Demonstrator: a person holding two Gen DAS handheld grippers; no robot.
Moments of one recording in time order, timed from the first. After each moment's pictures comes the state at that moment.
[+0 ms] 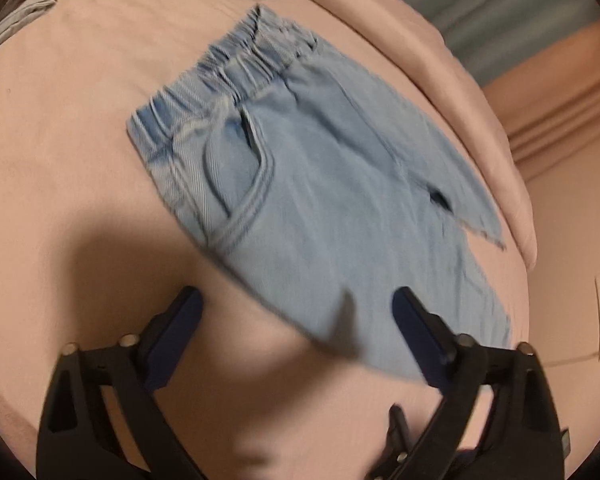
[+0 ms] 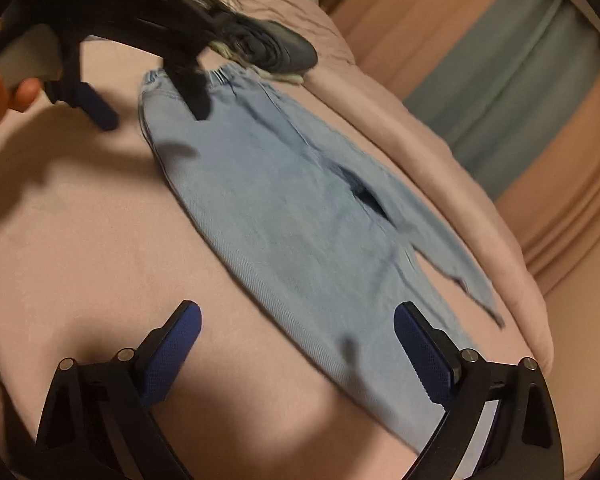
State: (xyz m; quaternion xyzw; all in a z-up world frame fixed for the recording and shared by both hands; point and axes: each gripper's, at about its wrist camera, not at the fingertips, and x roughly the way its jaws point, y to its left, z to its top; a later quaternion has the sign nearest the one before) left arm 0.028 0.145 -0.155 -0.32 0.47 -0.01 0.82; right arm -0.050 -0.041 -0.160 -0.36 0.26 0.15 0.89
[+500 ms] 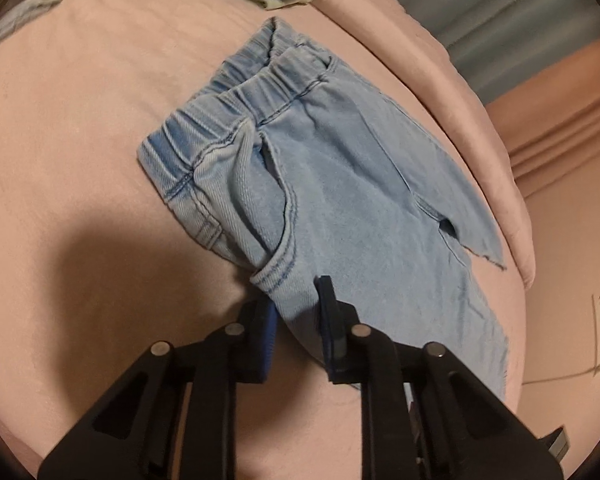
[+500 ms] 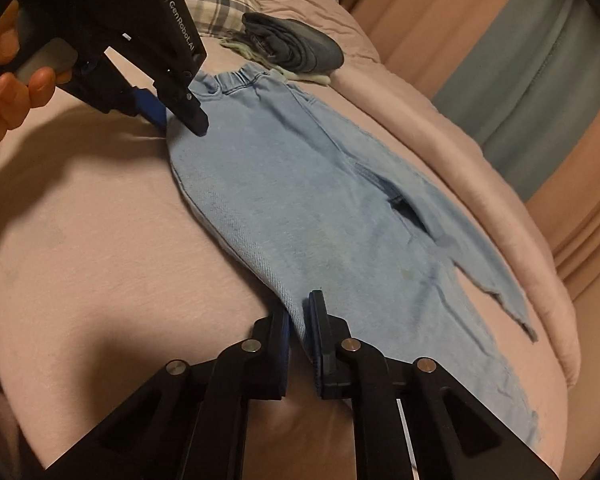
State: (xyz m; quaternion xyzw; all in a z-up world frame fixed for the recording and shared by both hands) left arm 0.035 0.159 -0.156 -0.32 0.46 -0.01 0.83; right arm -0.033 -0.022 -0.165 -0.33 0.29 0.20 0.88
